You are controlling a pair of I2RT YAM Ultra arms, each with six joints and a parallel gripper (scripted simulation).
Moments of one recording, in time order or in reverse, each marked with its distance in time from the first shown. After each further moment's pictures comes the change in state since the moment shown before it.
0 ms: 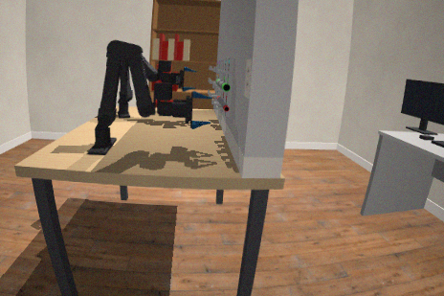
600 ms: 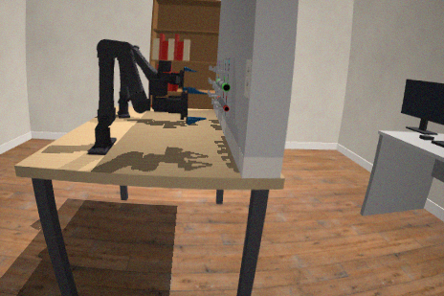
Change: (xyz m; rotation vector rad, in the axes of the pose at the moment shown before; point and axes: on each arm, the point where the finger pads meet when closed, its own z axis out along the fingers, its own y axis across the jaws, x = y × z) left arm 0.000 0.000 0.000 0.000 0.000 0.000; right arm 0.000 -0.016 -0.019 0.007 0.000 0.001
